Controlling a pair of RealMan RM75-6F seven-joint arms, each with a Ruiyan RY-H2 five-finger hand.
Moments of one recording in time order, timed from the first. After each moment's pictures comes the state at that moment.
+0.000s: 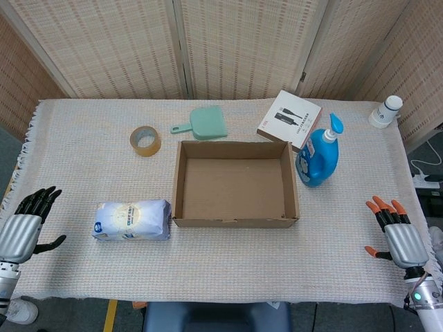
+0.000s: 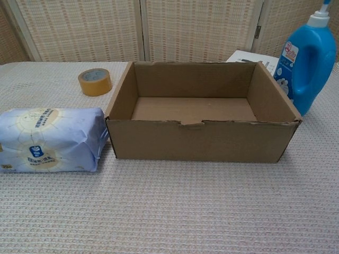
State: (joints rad) left arm -0.23 -1.04 -0.06 -1.62 1.48 1.34 -0.02; right arm 0.14 -1.33 0.01 -1.15 -1.53 1.37 0.22
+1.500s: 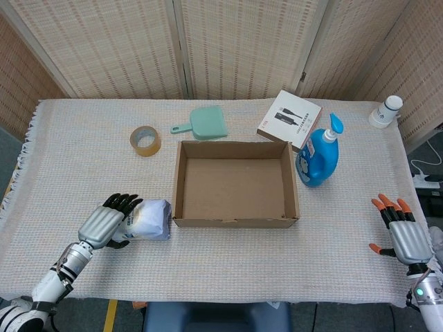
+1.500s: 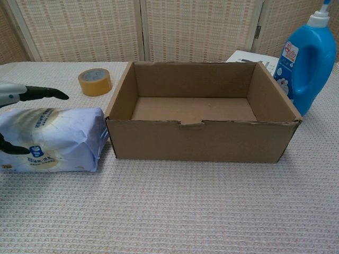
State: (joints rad) left arm -0.53 -1.15 -0.08 -1.78 1.30 0.94 0.26; right arm 0.15 -1.34 0.02 -1.11 -1.49 1.33 0.23
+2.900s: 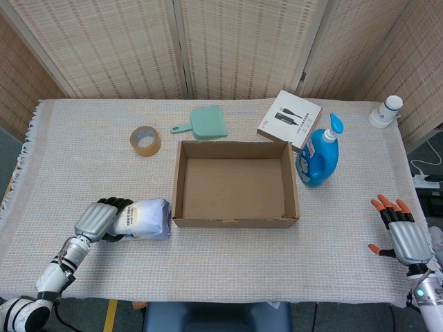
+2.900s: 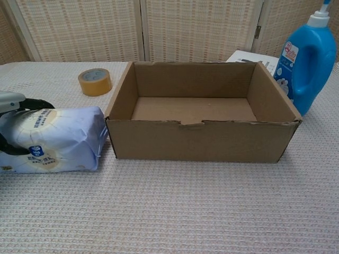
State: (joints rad) left arm -0.56 -1.23 -0.05 -1.62 1.23 0.94 0.24; right arm 0.15 -1.33 0.02 -1.12 -1.50 1.33 0.24
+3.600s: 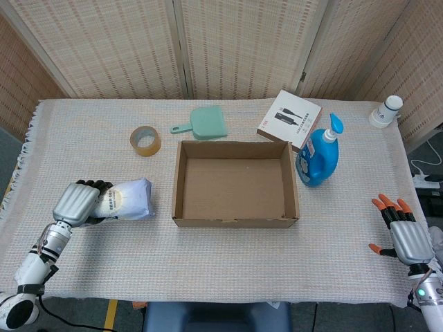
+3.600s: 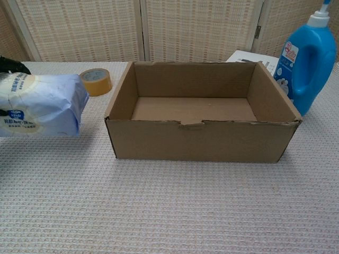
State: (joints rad) left arm -0.58 -1.08 -0.11 -1.69 1.20 1.02 0.37; right arm 0.15 -1.32 0.02 -1.14 -1.50 1.33 0.26
